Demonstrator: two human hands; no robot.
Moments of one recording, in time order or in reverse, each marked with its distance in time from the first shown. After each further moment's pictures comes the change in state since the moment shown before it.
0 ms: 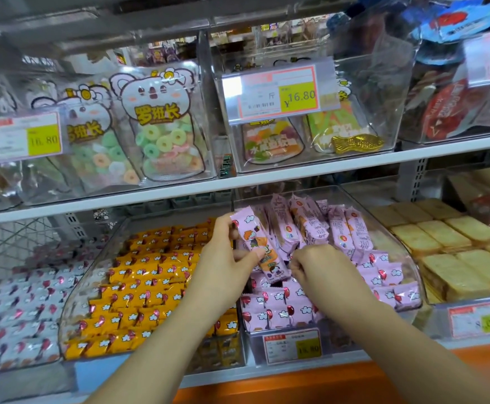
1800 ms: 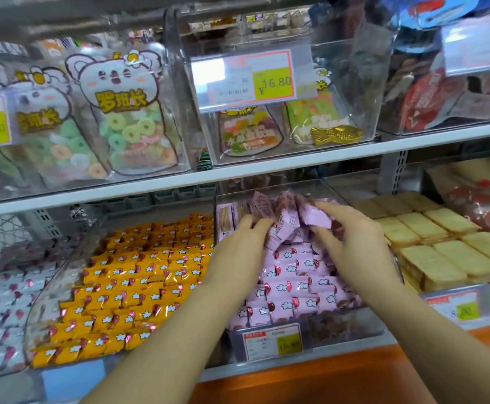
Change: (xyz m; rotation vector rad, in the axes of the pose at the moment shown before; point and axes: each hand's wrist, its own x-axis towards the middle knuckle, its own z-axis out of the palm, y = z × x) left_hand 0.030 0.001 0.047 0.668 -0.158 0.215; right_hand -0.009 0.050 -0.020 0.403 0.468 0.187
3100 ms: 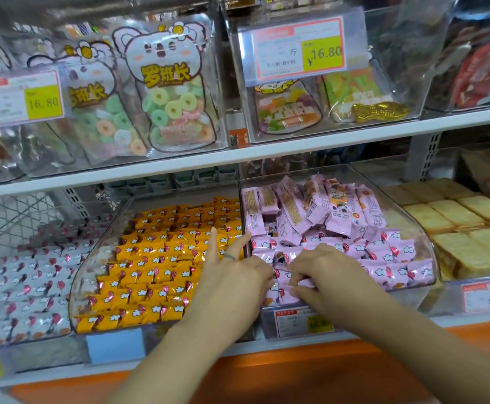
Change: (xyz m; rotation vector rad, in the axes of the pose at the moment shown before) left_hand -0.075 -0.033 -0.007 0.342 0.024 0.189; right_hand -0.047 -0.051 0.022 -0.168 -0.652 -0.275
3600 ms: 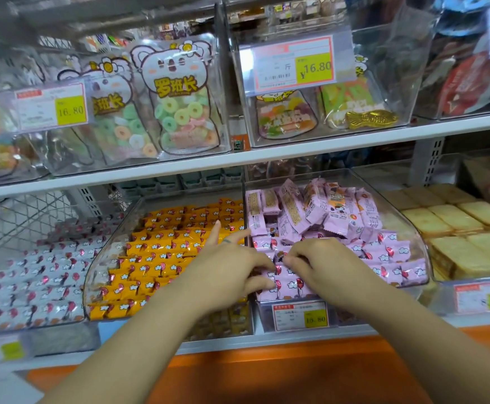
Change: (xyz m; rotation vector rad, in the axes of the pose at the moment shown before) left_hand 0.010 -0.013 -0.031 -0.171 -0.345 -0.015; right_hand 0.009 0.001 -0.009 0.085 0.029 0.102
